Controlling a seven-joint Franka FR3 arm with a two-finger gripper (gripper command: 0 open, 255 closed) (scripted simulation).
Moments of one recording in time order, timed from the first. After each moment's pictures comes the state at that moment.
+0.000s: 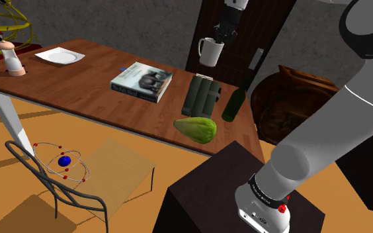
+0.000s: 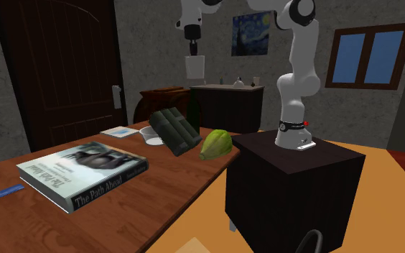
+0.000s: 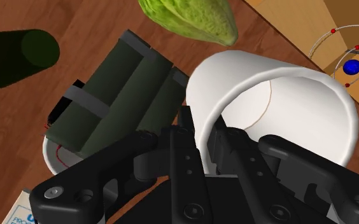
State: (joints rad) arm -0.19 -0.06 -0.11 -1.72 0.04 1.61 0.02
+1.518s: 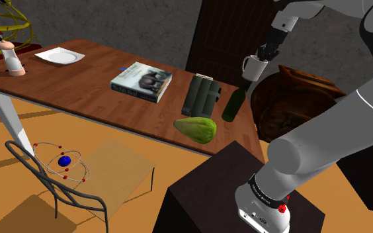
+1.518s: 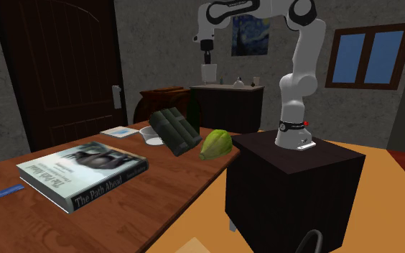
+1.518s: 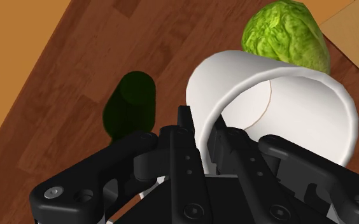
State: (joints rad) arm -0.38 -0.19 -0.35 -1.90 -0.04 1.67 -0.39
